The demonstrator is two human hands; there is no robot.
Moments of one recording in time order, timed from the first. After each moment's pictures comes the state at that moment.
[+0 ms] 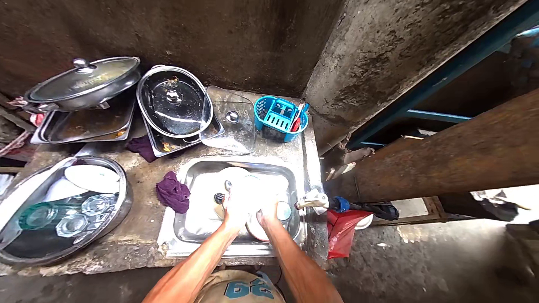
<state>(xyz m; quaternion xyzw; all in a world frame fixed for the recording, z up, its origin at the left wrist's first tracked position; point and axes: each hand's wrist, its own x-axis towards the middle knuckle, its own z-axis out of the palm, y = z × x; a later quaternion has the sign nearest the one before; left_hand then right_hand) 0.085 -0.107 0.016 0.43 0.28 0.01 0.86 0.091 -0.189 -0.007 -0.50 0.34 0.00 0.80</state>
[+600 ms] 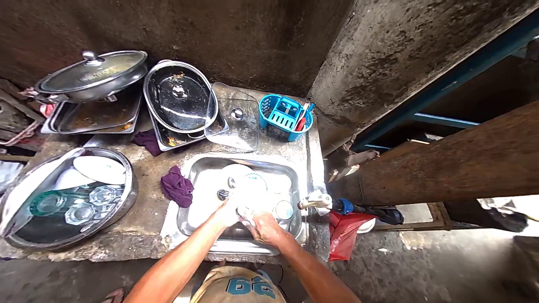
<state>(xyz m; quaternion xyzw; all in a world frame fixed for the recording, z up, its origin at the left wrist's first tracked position) 0.088 -0.072 0.014 0.47 0.35 -0.27 0.76 0.055 -0.229 0.009 -0.88 -0.30 0.23 0.30</state>
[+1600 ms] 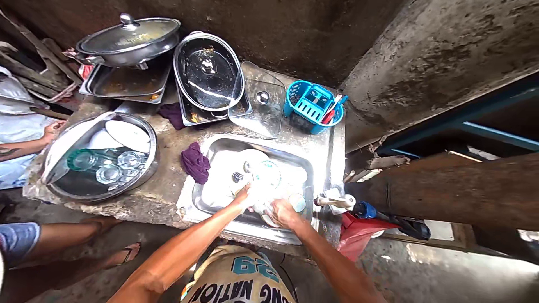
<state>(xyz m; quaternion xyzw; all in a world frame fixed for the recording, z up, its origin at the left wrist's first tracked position) 0.071 -0.061 -0.030 0.71 0.22 -0.33 0.58 0.076 -0.240 0.014 -0.87 -0.26 0.40 0.15</state>
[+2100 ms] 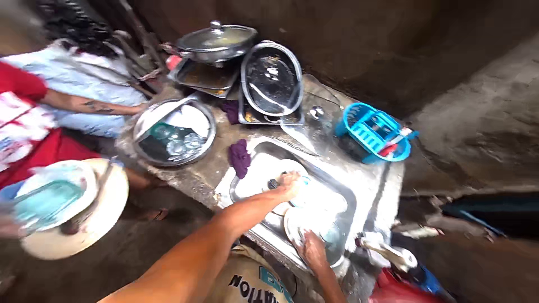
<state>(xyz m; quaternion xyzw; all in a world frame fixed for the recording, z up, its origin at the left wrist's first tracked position) 0.158 -0.080 -0.030 0.92 0.07 -0.28 0.25 0.031 -0.251 -0.022 -0.91 -0.16 0.38 0.08</state>
